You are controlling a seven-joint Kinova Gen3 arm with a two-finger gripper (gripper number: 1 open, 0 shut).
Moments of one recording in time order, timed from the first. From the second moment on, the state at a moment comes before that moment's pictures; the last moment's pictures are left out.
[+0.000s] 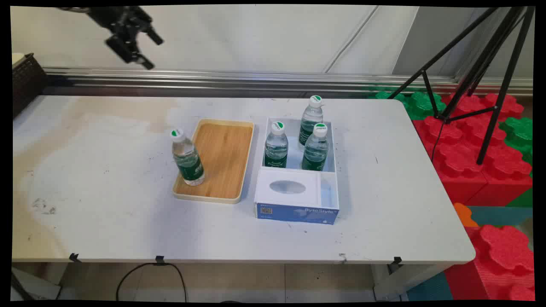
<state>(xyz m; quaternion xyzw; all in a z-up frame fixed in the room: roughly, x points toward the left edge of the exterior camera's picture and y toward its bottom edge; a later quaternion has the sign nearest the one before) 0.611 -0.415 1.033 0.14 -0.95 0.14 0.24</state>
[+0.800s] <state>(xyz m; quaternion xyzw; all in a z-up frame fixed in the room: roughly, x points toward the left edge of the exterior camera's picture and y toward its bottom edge) 0.475 -0.439 1.015 0.19 -0.92 0.05 0.35</state>
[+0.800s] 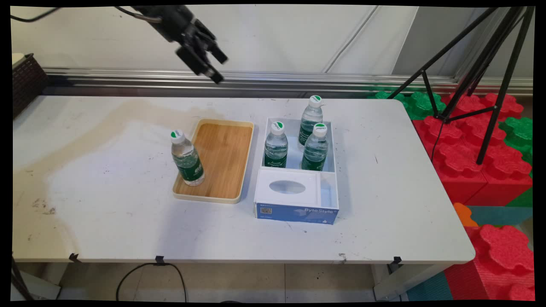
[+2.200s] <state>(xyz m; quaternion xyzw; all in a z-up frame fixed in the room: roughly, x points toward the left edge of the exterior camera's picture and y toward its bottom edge) 0.377 -0.405 0.916 0.19 -0.91 0.02 0.36</state>
